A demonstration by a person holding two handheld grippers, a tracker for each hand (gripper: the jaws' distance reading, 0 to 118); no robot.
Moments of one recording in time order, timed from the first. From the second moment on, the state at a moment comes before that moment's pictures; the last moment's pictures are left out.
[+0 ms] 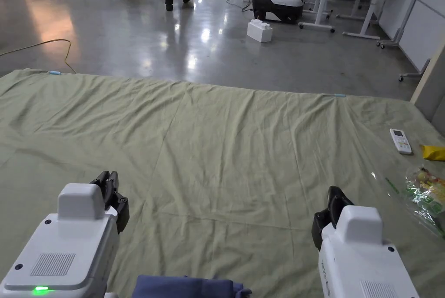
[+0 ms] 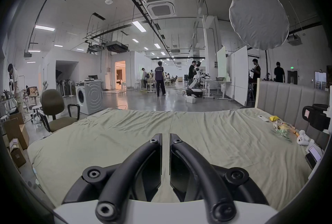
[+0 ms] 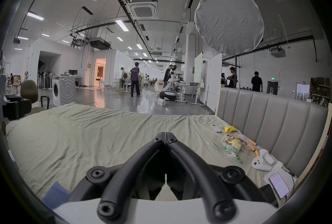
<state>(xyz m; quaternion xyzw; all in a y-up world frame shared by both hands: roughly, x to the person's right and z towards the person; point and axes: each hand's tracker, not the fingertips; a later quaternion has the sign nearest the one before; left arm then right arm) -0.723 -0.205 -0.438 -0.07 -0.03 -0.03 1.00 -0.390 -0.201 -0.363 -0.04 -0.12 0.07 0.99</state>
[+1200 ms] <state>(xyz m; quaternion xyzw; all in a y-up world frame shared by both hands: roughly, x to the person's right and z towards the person) -0.814 -0.345 -0.452 -0.44 -0.24 0.25 0.83 -0.509 -0.381 -0.360 -0.31 0.03 0.06 0.95</state>
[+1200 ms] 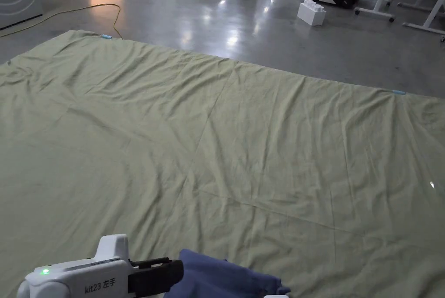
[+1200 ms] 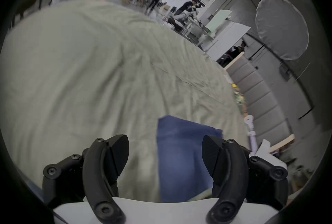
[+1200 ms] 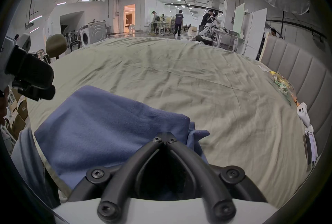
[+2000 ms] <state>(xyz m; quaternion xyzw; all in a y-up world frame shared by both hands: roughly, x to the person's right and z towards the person) -0.795 -0.412 -0.471 -0.48 -0.31 0.37 0.73 -0.499 -0.383 -0.350 -0.29 0.02 0.07 0.95</state>
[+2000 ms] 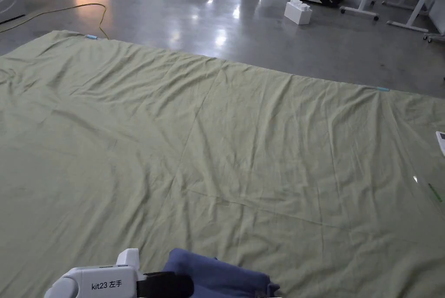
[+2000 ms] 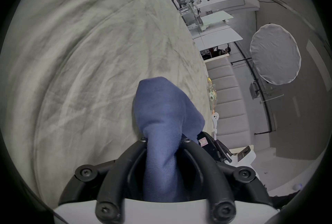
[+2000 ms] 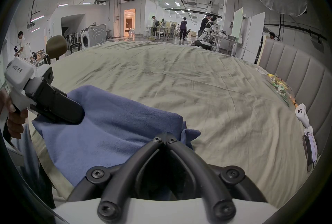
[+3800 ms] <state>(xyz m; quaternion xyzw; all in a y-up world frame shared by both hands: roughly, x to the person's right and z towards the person) -1.104 -0.232 -0.551 -0.41 0.12 0.03 0.90 -0.387 -0.222 -0.396 -0.13 -0.09 0.04 0.99</state>
